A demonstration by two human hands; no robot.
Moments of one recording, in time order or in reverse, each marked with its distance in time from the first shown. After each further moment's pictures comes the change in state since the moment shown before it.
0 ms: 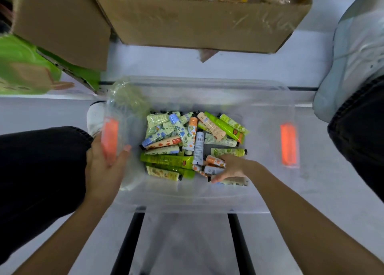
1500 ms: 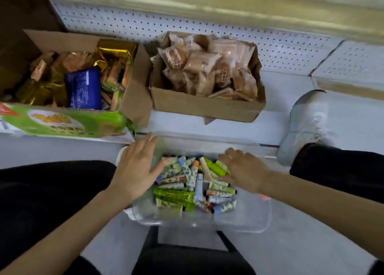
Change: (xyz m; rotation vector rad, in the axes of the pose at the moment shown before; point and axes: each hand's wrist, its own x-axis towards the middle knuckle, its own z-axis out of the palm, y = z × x) left_hand -0.008 0.114 -0.081 0.591 -0.129 0.702; right_hand -0.221 -0.114 -0.060 -1.014 0.675 -0.377
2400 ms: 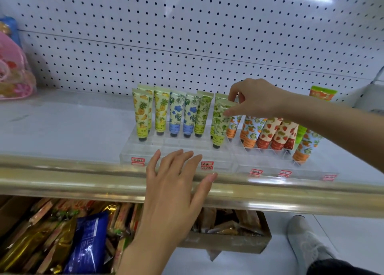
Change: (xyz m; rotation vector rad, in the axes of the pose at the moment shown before) left_hand 0.139 0.066 -0.225 -0.140 0.577 0.230; right_hand 0.053 0.047 -0.439 0.137 0.624 0.259
